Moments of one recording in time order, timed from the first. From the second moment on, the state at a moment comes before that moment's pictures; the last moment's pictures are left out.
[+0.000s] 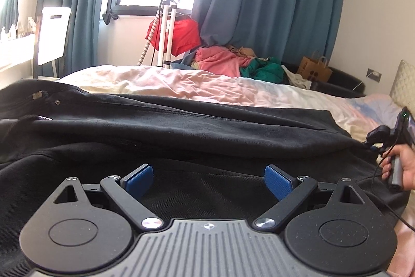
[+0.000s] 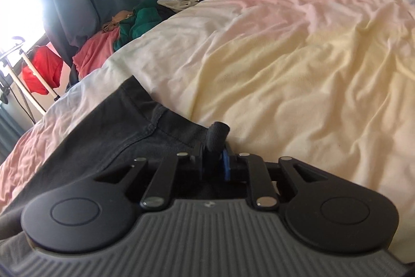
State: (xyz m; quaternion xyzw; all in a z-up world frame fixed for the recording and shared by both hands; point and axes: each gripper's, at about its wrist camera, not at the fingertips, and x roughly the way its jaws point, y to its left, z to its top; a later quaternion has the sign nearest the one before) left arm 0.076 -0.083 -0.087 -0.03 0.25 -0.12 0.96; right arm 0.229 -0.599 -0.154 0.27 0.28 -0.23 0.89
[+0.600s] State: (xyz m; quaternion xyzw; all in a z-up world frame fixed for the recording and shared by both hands) left arm -0.021 -0.082 -0.020 0.00 0.21 -0.08 0.97; right arm 0.091 -0.426 -0.001 0.10 0.25 -0.04 0.96
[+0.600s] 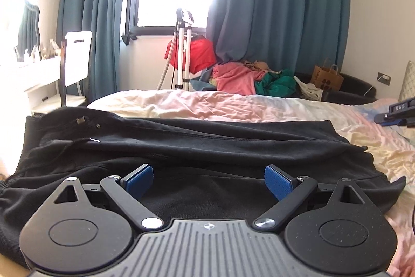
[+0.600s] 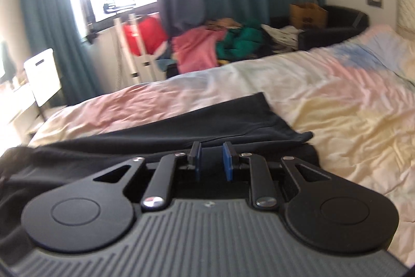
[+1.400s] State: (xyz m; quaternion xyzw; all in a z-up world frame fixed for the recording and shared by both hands) left arm -0.043 -0.034 -0.034 -0.04 0.24 -0.04 0.97; right arm 0.007 -0.333 -0.035 0.06 0.23 0.02 0.97
